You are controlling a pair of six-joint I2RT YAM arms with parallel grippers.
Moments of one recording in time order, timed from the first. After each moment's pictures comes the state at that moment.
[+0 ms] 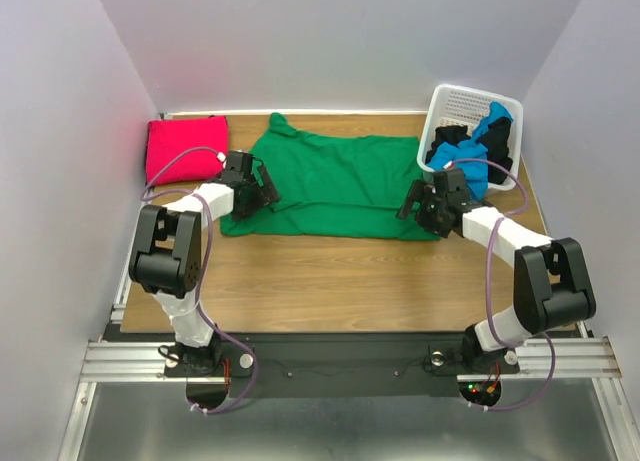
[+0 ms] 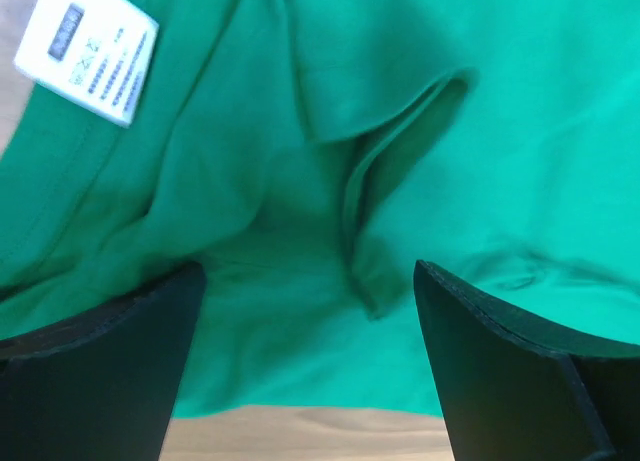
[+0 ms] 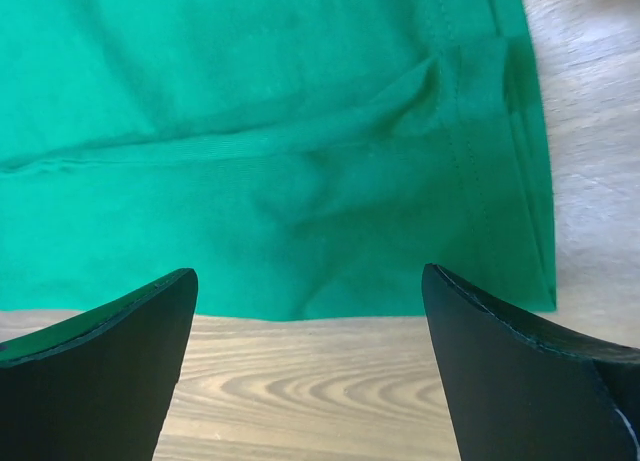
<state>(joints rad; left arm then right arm) -0.21 1.76 1.07 -0.24 -0.02 -0.61 0.22 1.48 0.85 -0.25 0.00 0.63</state>
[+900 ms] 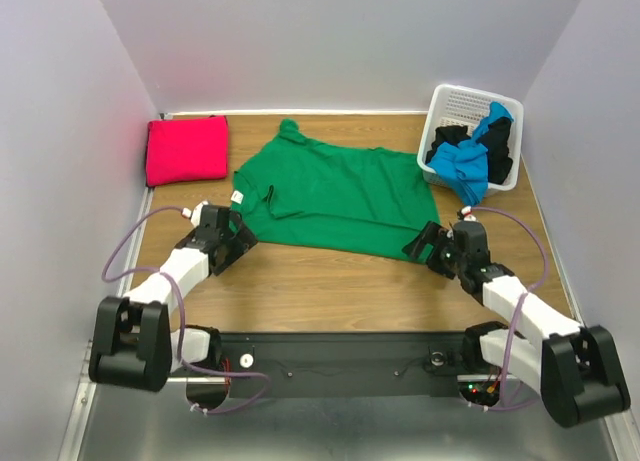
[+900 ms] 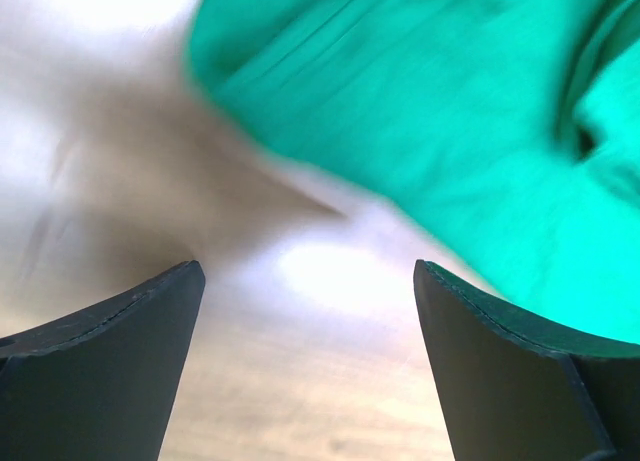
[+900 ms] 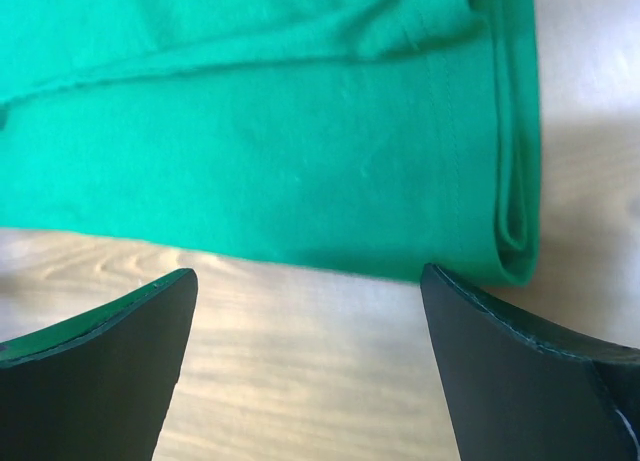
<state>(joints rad) -0.17 1.23 0.55 -0.27 -0.10 -0.79 0.22 1.04 0.34 -0.03 -0.11 0.69</state>
